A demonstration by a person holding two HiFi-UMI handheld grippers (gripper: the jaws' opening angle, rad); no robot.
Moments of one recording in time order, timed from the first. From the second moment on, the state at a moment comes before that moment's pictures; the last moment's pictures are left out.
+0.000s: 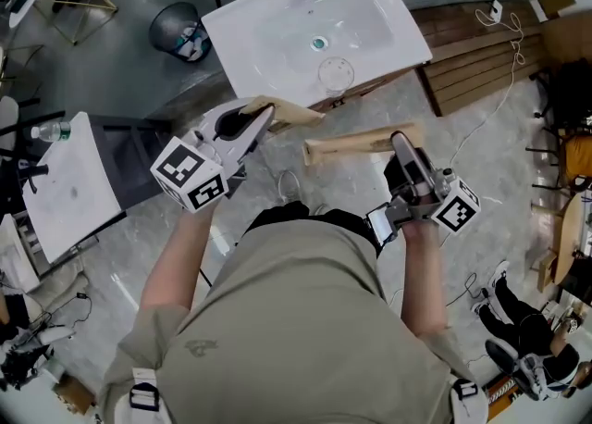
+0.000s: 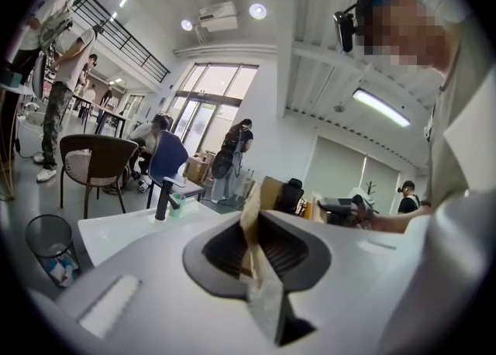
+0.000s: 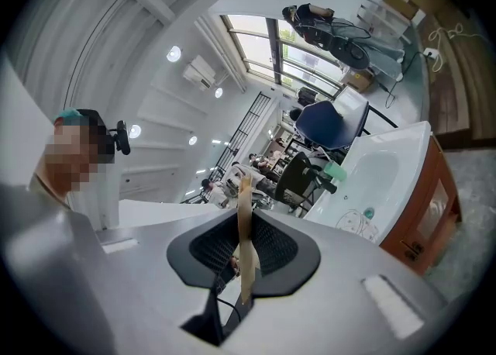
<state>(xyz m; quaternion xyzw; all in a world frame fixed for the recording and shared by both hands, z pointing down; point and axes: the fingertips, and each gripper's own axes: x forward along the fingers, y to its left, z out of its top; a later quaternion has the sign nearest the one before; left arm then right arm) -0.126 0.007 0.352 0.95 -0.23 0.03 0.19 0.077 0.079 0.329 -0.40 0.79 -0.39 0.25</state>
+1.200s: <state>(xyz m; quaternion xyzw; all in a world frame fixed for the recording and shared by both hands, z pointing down) -0.137 -0.024 0.340 0.94 -0.28 0.03 0.18 0.089 0.027 0.330 -0.39 0.79 -0.40 0.25</state>
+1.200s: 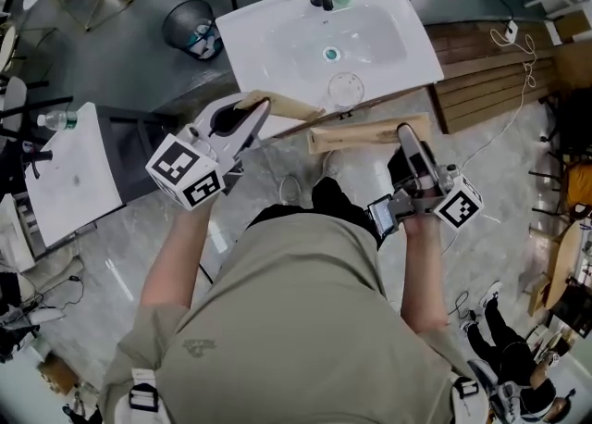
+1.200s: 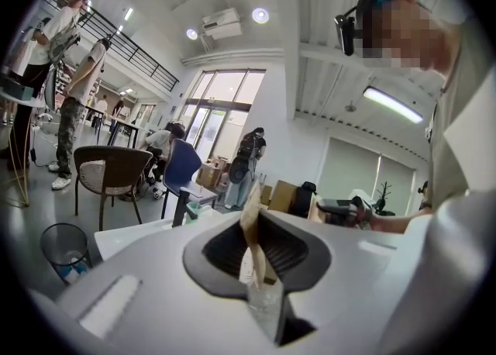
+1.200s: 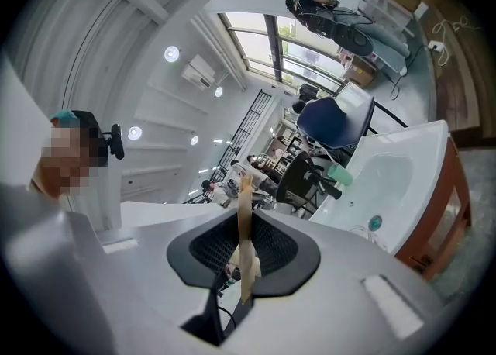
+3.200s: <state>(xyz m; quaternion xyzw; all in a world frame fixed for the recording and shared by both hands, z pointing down) -0.052 -0.097 0.353 0.90 -0.40 0.06 0.18 0.180 -0.104 0.386 -0.32 0.82 -0.43 0.18</state>
